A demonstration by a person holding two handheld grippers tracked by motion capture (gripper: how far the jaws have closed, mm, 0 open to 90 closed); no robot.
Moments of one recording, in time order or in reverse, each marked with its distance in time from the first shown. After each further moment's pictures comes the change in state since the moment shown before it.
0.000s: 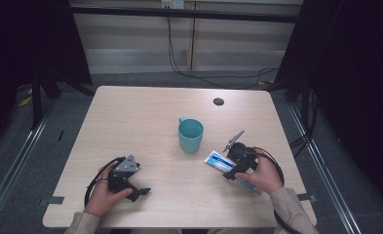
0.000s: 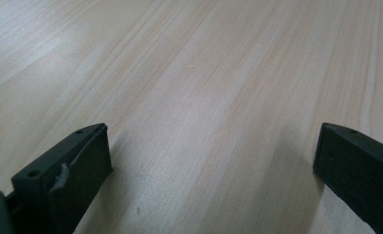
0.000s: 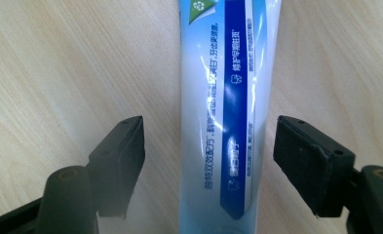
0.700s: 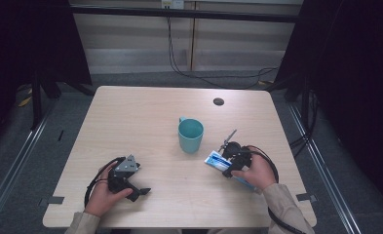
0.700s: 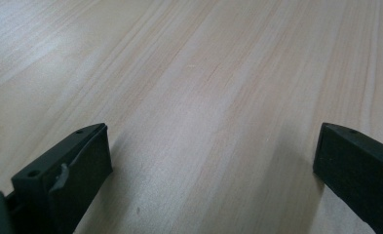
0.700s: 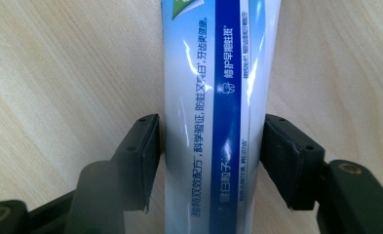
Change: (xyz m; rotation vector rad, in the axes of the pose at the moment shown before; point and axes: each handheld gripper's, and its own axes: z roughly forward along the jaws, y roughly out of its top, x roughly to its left) left arm 0.000 0.000 0.000 0.000 0.000 0.000; right arm -0.003 0.012 0.014 0.090 -0.031 -0.005
